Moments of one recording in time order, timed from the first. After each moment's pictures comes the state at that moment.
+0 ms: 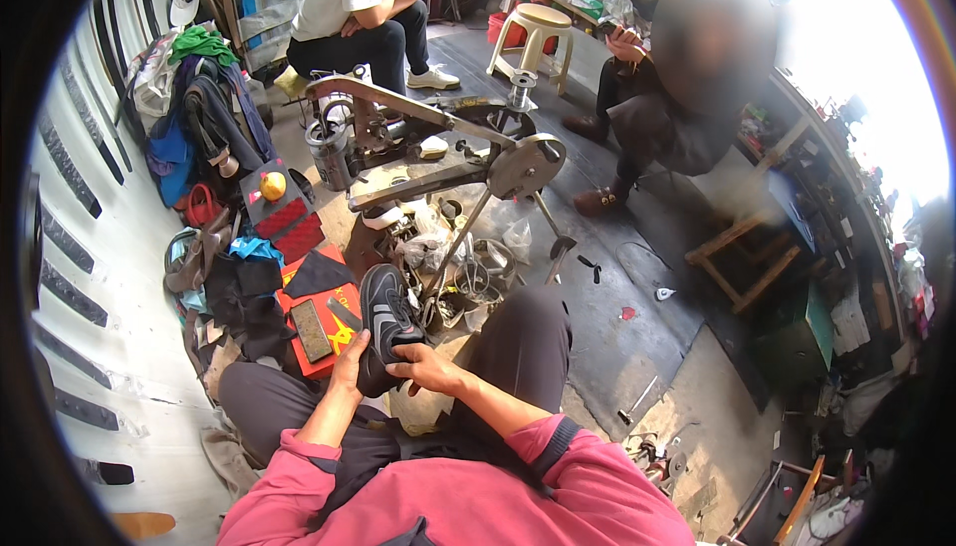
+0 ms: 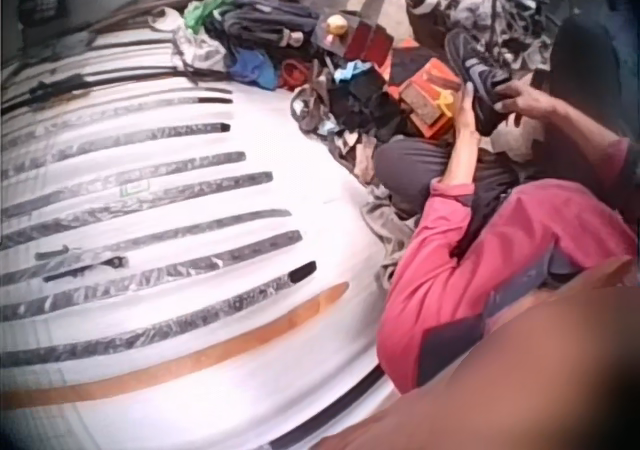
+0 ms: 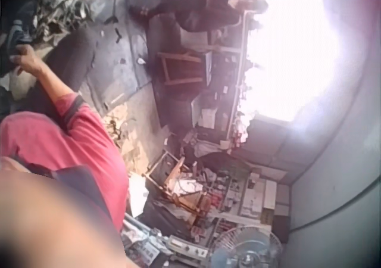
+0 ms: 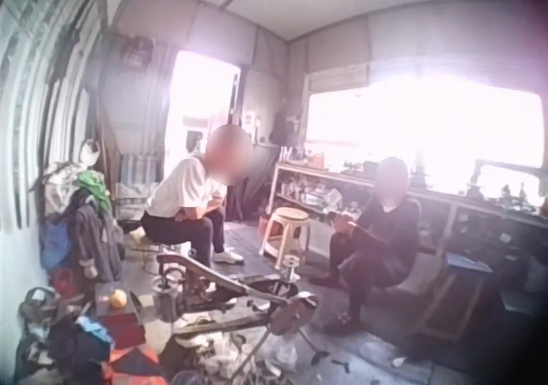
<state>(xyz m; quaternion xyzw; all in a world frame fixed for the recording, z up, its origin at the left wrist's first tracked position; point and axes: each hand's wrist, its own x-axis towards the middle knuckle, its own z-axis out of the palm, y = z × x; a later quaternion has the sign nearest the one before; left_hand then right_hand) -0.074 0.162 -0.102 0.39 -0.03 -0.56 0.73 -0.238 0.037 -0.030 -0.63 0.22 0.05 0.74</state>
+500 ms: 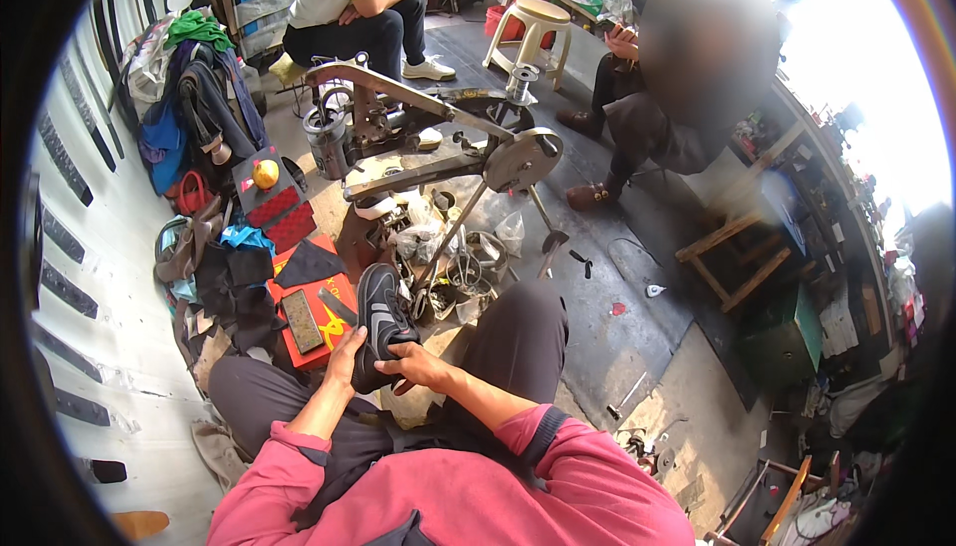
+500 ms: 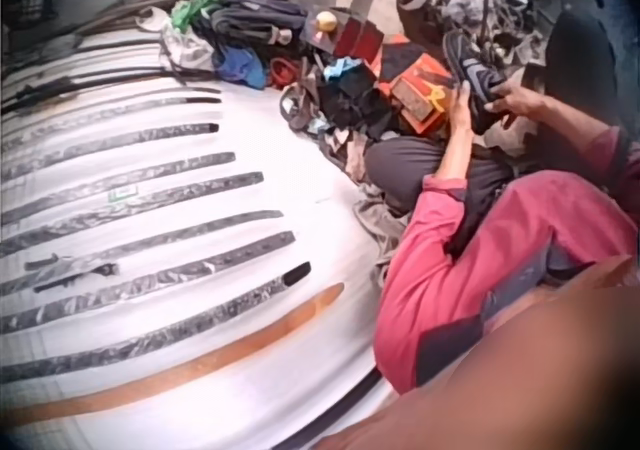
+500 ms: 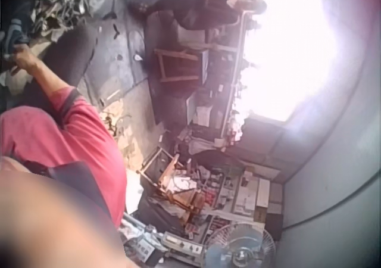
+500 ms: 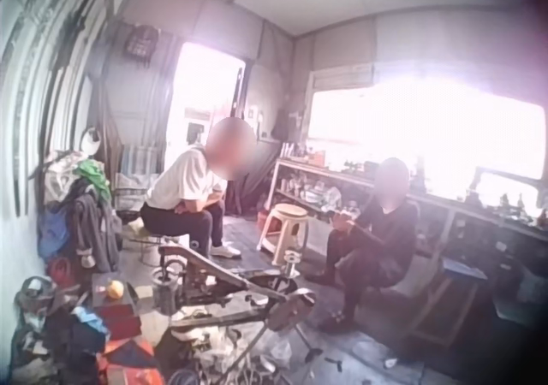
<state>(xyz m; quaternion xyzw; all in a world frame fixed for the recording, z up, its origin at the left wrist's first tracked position) -0.072 0.167 -0.134 0.49 -0.05 -0.54 0.69 -0.234 0.046 -0.063 -0.56 0.26 0.10 0.78</state>
